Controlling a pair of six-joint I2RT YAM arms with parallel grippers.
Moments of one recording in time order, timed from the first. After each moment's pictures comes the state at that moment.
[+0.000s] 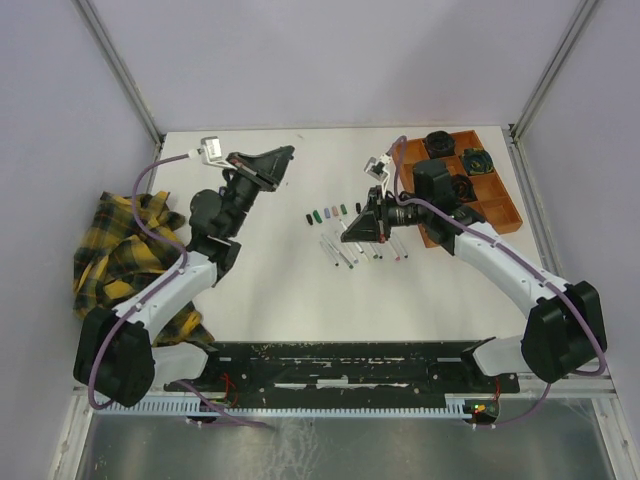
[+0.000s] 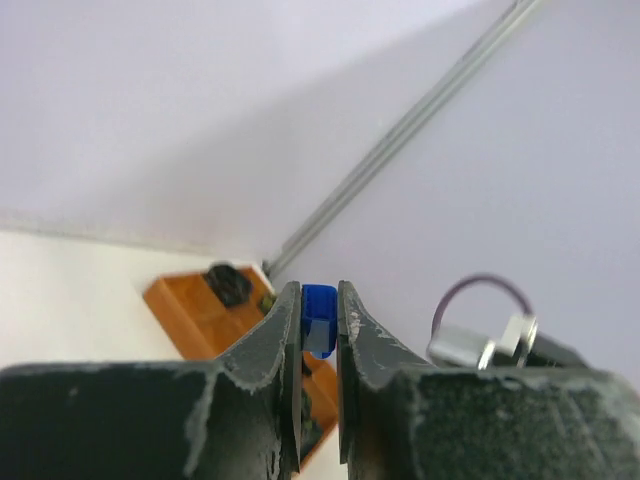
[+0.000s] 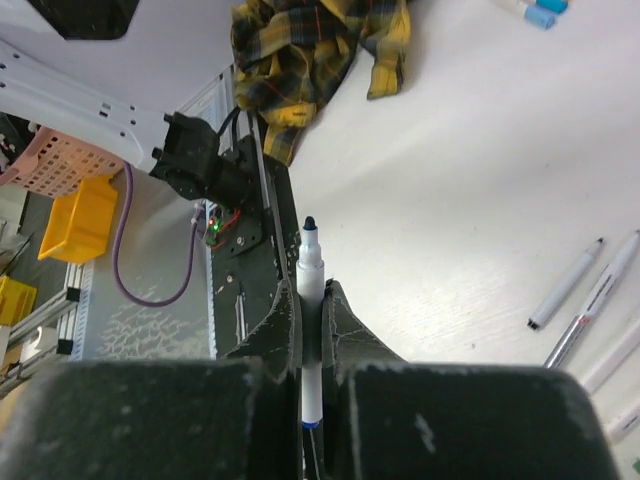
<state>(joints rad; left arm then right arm) -0.46 1.23 0.76 0.81 0.14 -0.82 0.45 1.38 1.04 -0.04 -1.01 0.25</state>
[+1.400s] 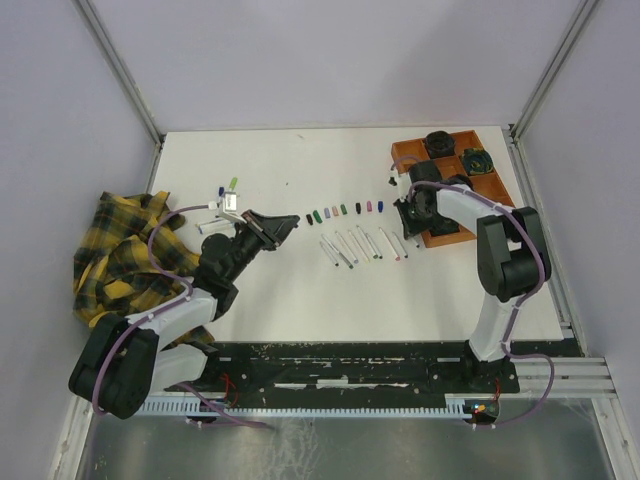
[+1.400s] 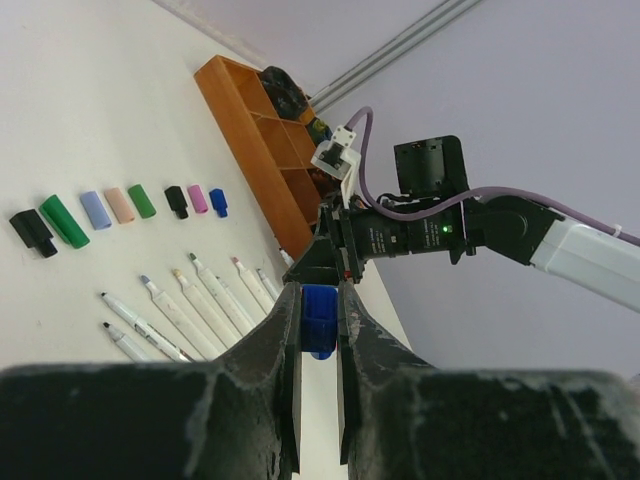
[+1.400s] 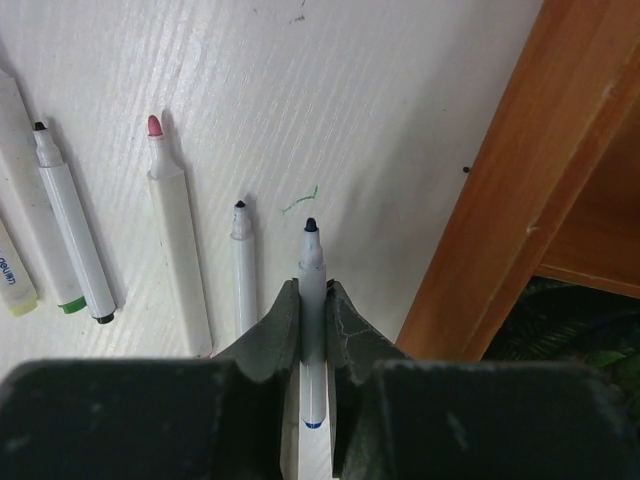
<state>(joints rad) -0.41 1.16 0.35 0.90 0.21 -0.93 0.25 1.88 1.26 -0.56 -0.11 -0.14</state>
